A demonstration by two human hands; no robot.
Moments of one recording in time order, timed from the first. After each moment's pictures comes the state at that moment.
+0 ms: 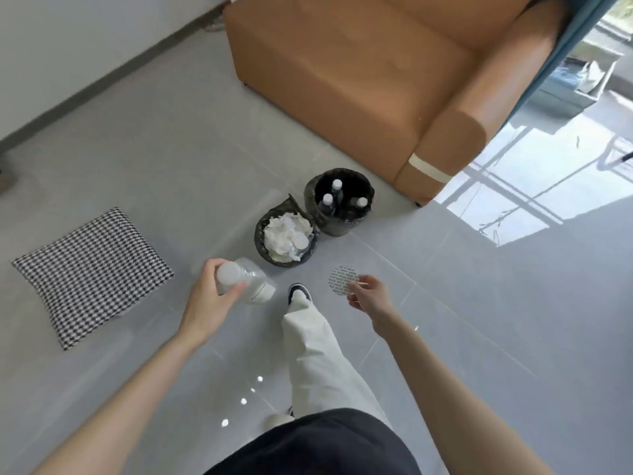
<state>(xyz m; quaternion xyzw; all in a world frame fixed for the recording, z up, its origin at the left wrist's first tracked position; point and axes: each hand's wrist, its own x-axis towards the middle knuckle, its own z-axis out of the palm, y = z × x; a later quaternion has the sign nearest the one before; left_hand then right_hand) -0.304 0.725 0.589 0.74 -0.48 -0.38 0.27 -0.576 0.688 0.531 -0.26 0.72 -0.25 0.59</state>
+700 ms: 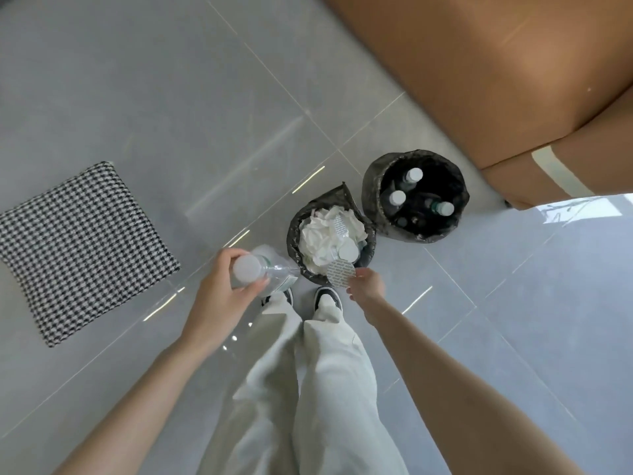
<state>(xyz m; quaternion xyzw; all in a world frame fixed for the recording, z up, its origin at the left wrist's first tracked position) -0.208 0.511 0.440 0.77 -0.39 -0.45 0.24 -0.429 0.460 0.307 -0.29 0.77 -0.01 0.56</state>
